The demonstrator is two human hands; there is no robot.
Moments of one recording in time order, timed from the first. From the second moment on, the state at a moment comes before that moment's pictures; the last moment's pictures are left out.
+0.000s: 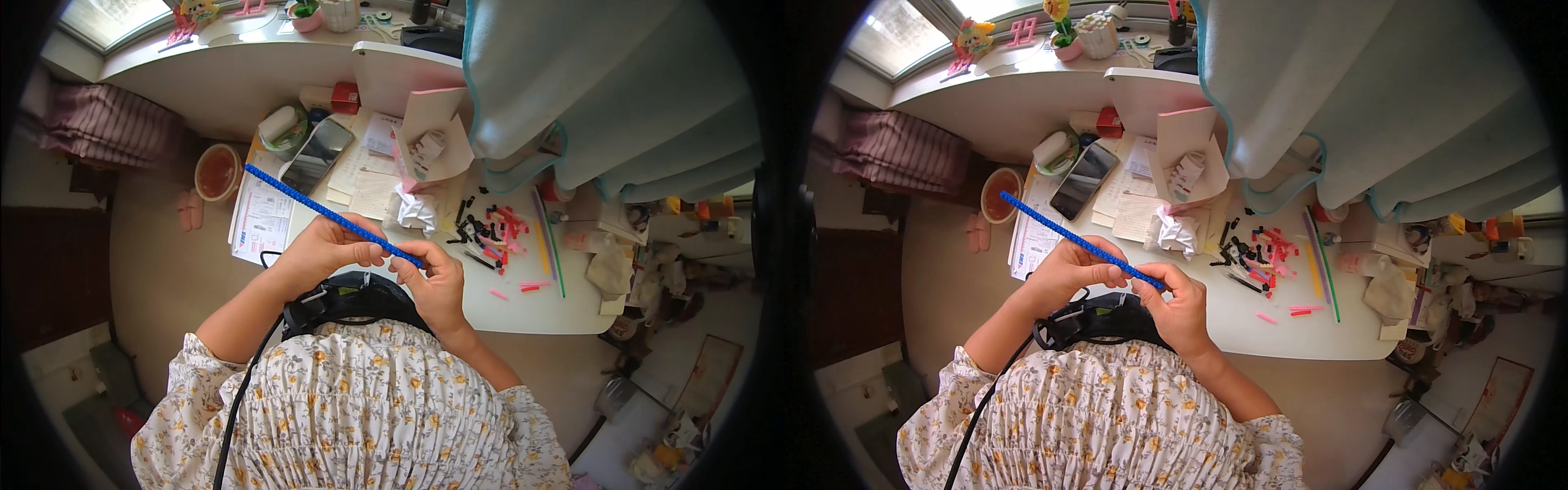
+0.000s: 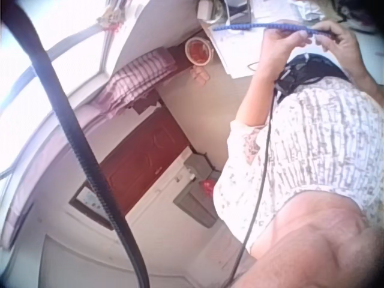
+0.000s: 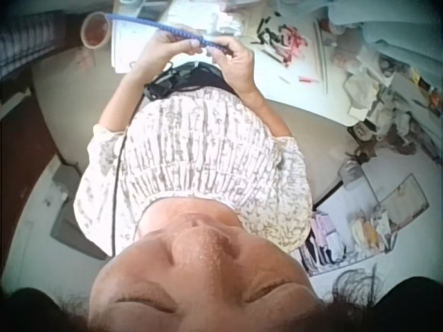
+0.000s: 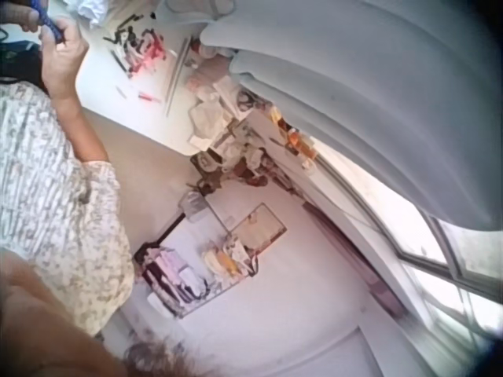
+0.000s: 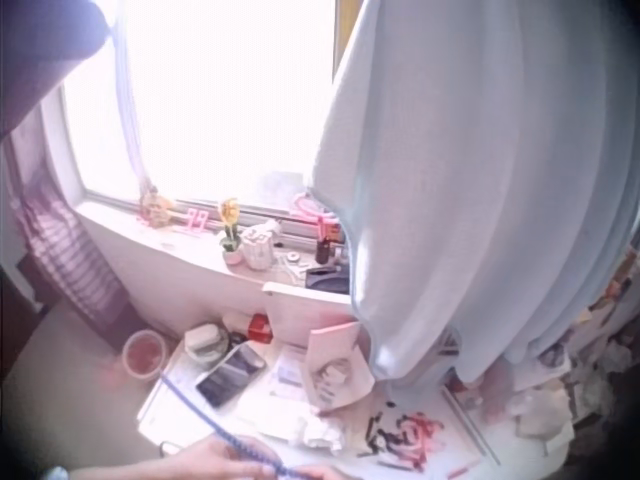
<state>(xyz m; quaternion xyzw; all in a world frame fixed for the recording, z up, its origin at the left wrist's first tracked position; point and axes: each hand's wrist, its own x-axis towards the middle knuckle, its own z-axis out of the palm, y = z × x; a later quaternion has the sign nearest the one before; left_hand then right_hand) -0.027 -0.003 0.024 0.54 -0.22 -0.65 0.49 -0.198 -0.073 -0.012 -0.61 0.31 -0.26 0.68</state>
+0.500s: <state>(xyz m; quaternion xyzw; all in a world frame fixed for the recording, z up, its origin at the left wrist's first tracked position) -0.030 -0.003 0.028 0.56 -0.23 -0.61 0.50 -0.191 -0.071 -0.002 -0.66 0.28 -0.28 0.63</state>
